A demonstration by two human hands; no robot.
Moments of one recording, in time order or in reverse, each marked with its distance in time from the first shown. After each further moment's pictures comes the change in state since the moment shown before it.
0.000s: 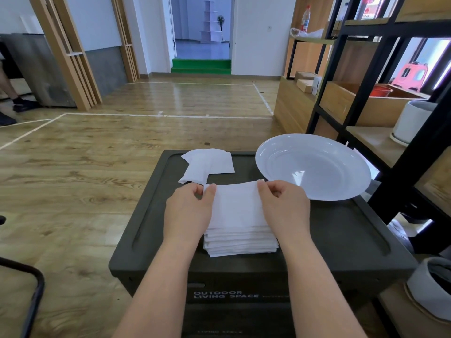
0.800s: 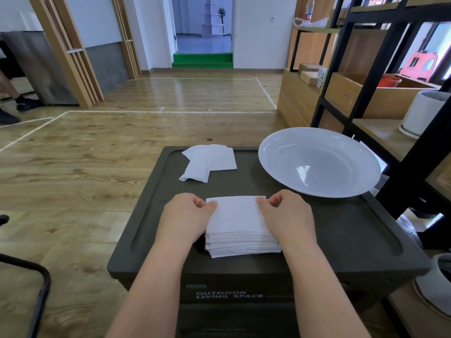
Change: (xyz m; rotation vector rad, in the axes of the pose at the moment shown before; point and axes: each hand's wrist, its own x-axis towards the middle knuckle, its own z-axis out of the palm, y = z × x) left_hand 0.009 -0.011 -0.002 0.194 -0.184 -0.186; right_hand 0.002 0.020 0.006 -0.271 -0.093 0.140
